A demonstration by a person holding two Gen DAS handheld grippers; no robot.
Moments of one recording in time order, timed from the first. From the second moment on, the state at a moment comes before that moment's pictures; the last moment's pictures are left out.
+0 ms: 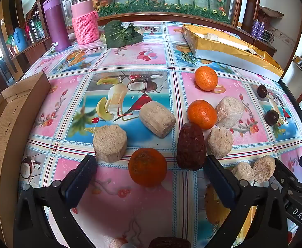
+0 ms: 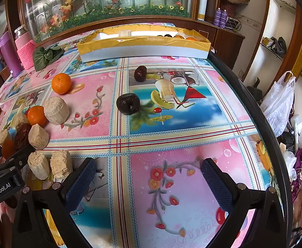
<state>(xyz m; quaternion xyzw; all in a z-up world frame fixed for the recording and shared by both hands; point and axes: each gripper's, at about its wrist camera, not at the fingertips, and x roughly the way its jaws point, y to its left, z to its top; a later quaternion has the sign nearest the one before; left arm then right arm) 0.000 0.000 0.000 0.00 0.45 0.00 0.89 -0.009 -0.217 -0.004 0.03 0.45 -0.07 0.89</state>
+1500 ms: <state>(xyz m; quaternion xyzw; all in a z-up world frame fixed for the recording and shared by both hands) -0.106 0.056 0.100 0.01 0.29 -0.03 0.96 -0.036 -0.212 0.023 0.07 0.44 -0.07 0.89</state>
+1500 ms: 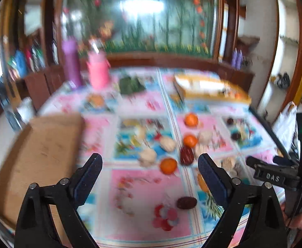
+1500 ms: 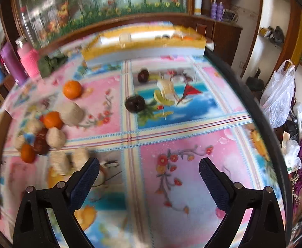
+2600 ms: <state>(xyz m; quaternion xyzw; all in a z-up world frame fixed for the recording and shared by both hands) -0.209 0.110 0.140 0.00 0.21 0.02 0.98 -0.187 -0.112 0.060 0.10 0.26 -0.06 0.96</state>
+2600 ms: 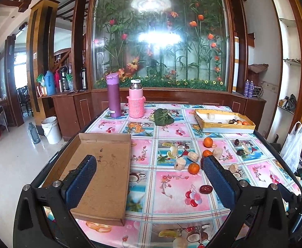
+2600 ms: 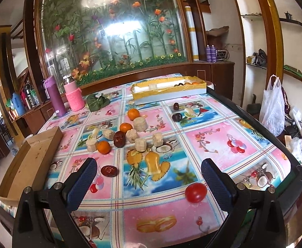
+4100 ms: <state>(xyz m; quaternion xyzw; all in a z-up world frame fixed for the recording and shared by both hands) -0.211 0.184 0.147 0.00 0.19 0.13 0.97 -0.146 0.013 0.052 0.03 0.32 0.12 0.94</state>
